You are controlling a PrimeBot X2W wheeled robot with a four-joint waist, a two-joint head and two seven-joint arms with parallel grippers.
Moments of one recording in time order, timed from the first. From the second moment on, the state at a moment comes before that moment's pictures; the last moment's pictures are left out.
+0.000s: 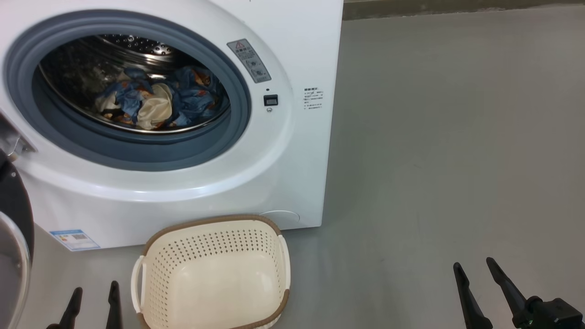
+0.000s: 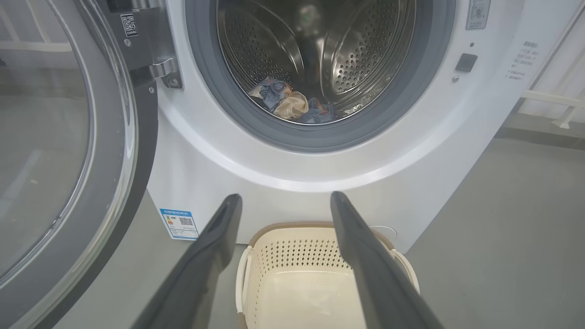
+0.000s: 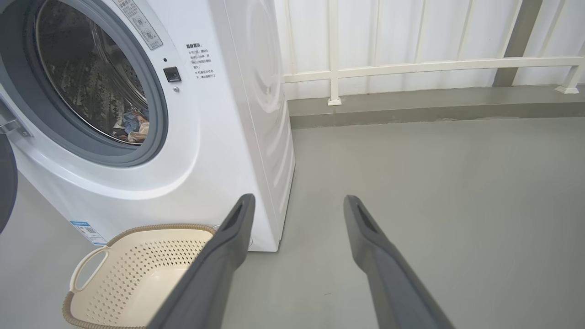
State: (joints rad) left arm 0.08 0.08 0.13 0.22 -0.25 -0.13 -0.26; right arm 0.13 -0.14 -0.01 0.08 0.25 0.13 -0.26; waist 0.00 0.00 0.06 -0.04
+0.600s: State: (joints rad) left arm 0.08 0.09 0.11 0.19 -0.26 -0.13 -0.26; right arm 0.13 -0.14 -0.02 0.08 0.25 0.13 -0.26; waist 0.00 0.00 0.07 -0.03
